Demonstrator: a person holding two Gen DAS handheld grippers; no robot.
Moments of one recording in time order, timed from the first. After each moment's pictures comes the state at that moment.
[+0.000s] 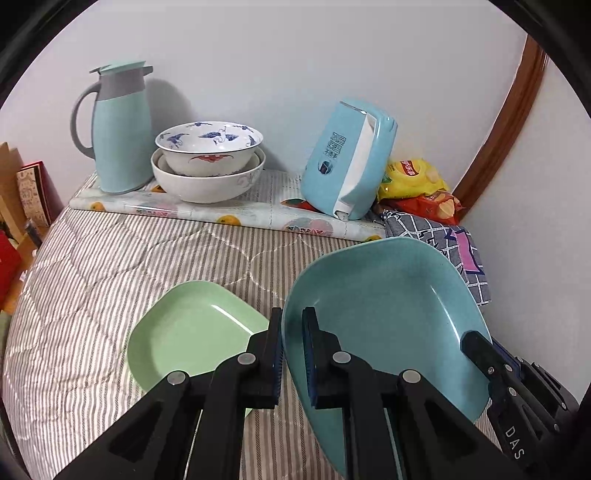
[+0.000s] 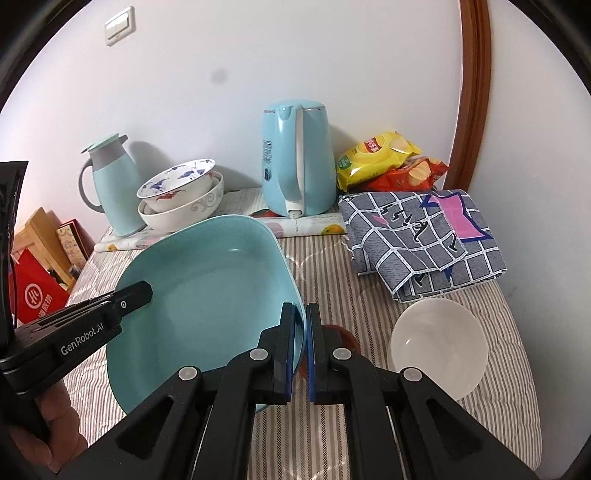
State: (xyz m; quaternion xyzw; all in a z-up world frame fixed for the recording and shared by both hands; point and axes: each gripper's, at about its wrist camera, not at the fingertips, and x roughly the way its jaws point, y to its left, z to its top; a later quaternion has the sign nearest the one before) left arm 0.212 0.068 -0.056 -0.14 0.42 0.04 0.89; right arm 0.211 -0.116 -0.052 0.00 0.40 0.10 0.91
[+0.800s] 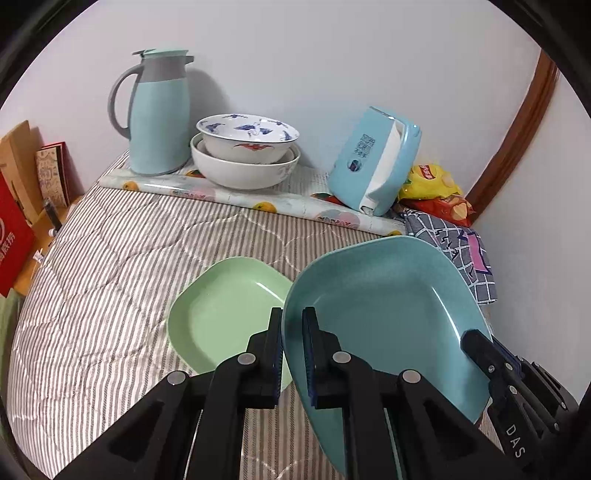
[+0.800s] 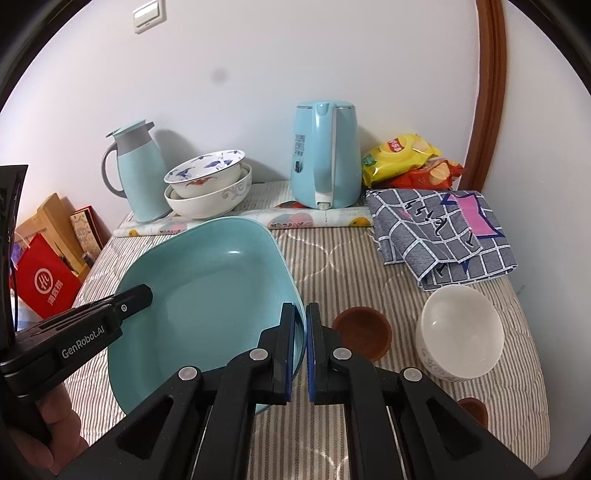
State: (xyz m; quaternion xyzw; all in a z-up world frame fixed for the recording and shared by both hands) left arm 0.173 0.102 -0.063 -0.16 0.42 0.06 0.89; right arm 0.182 -0.084 -0.053 -0.02 0.41 0.13 0.90
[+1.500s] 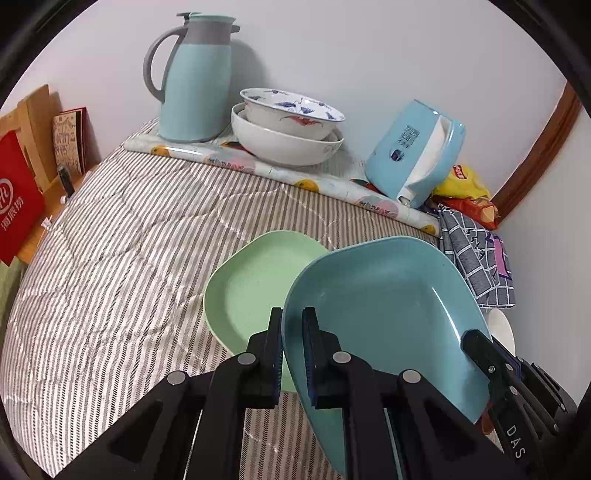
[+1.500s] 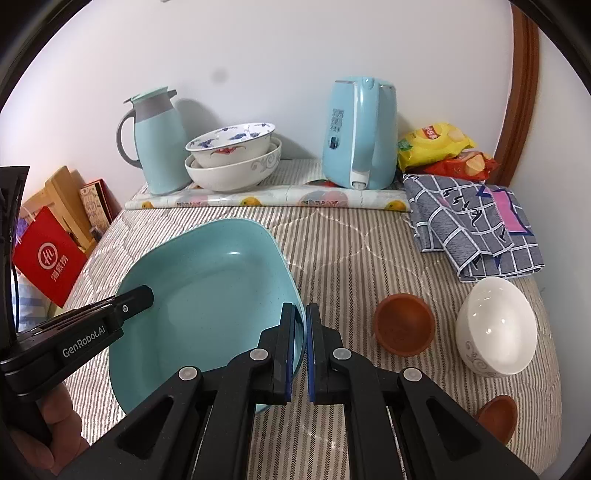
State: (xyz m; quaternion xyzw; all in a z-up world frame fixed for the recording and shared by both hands) left arm 0.165 0.138 -0.101 -0.20 0.44 0.09 0.87; right arm 0.185 -0.047 -0.082 -0.04 0.43 0.15 0.89
